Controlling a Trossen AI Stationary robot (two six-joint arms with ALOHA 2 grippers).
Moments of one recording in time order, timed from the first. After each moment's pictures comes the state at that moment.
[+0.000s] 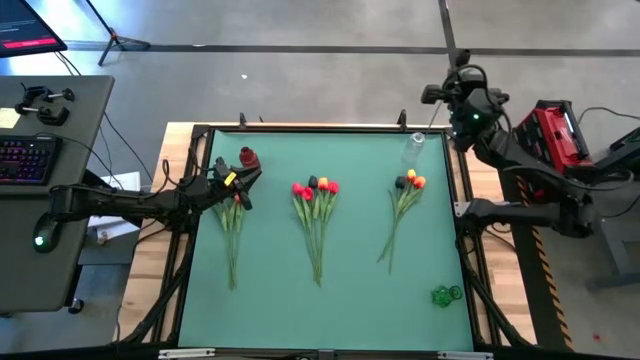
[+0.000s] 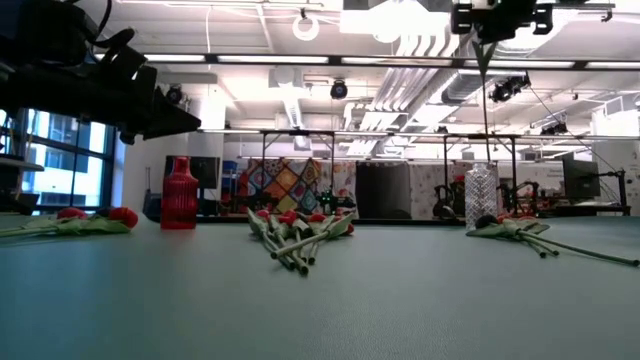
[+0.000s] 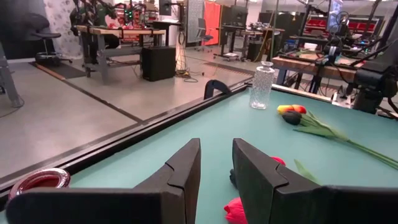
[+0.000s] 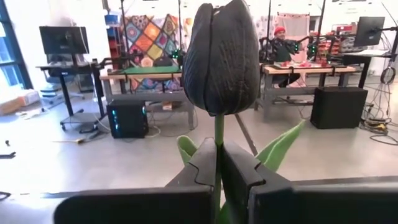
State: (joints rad) left arm 0.19 0.67 0.01 0.60 -0.44 -0.10; right arm -0.65 0.96 0.98 0.03 0.93 0.00
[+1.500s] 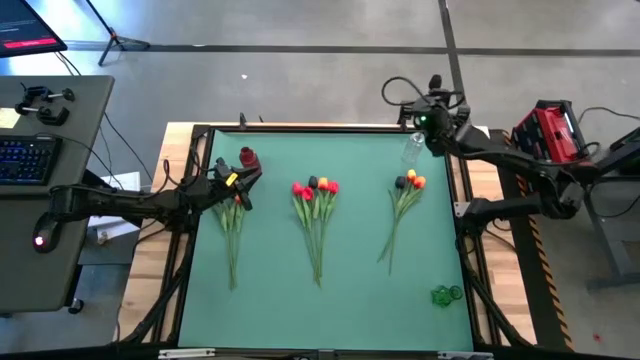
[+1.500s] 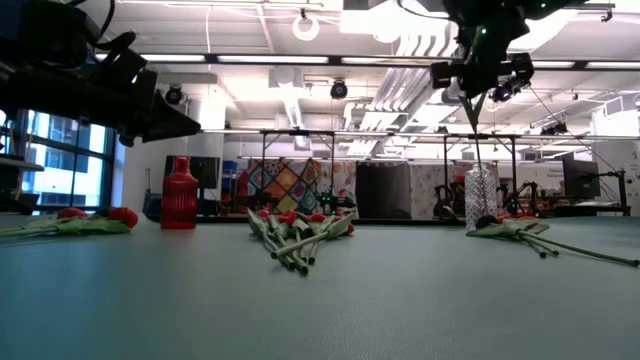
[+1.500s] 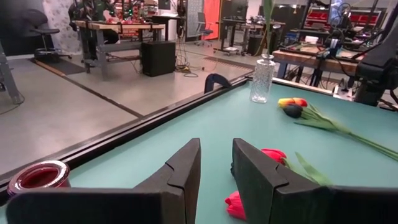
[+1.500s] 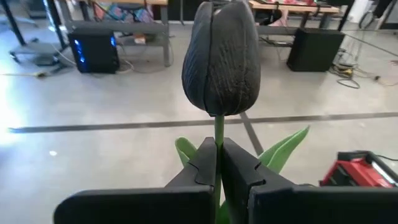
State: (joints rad) left arm 0.19 0.67 0.01 0.57 -0.43 -0.10; right arm -0.61 1.19 0.98 -0.32 1.02 0.42
